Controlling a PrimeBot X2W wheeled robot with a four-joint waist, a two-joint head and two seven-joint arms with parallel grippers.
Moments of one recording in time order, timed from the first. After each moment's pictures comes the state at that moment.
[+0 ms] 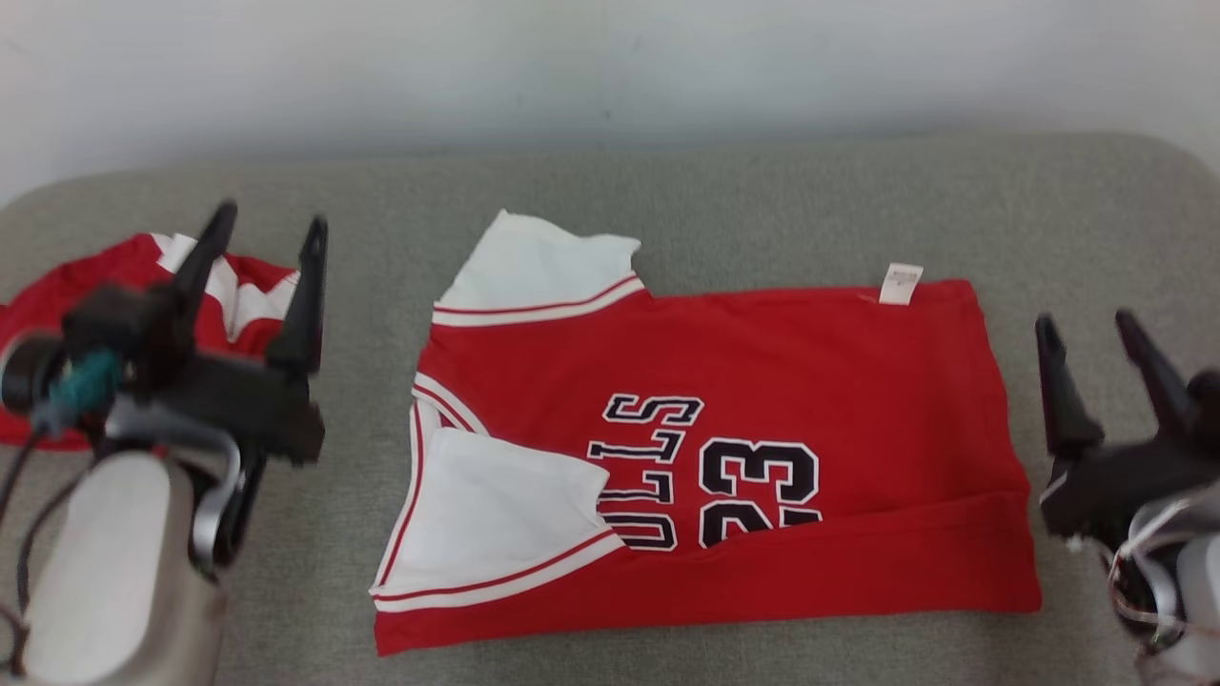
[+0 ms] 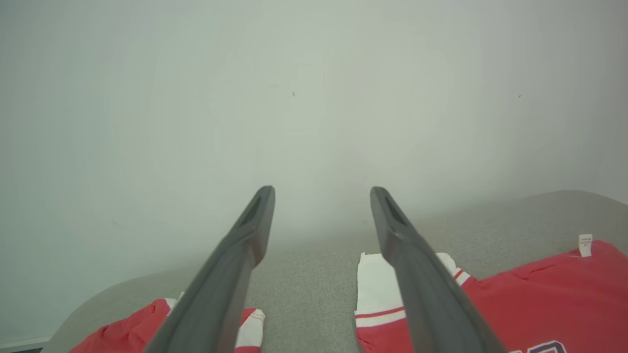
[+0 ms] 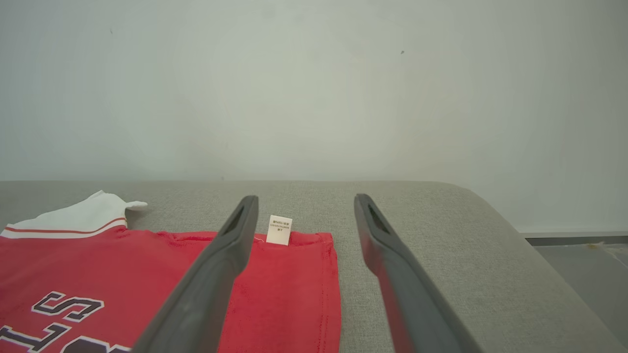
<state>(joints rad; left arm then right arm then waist) -0.49 0.25 -0.10 0.25 -0.24 -0.12 -0.13 -0.25 -0.28 -0.03 0.20 0.27 0.13 -0.04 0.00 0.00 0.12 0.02</state>
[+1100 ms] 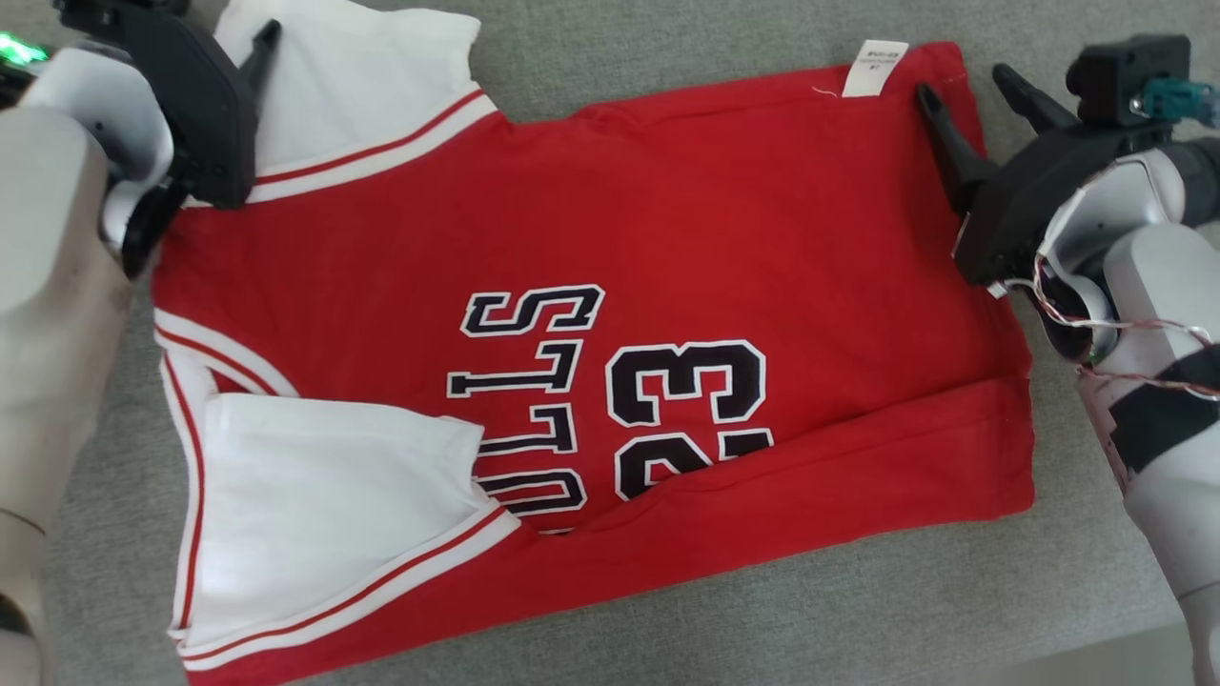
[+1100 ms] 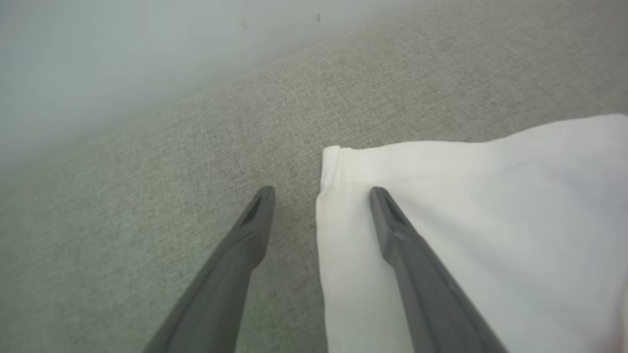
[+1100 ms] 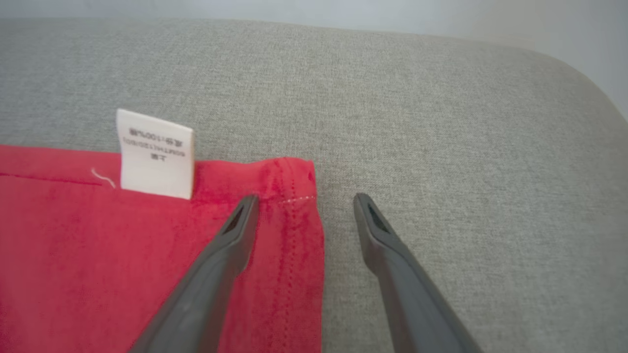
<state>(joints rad) -1.31 0.37 -0.69 0.96 -0.57 -0.13 0.18 -0.97 -0.35 0.37 0.69 0.46 0.13 0.14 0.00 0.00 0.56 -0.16</state>
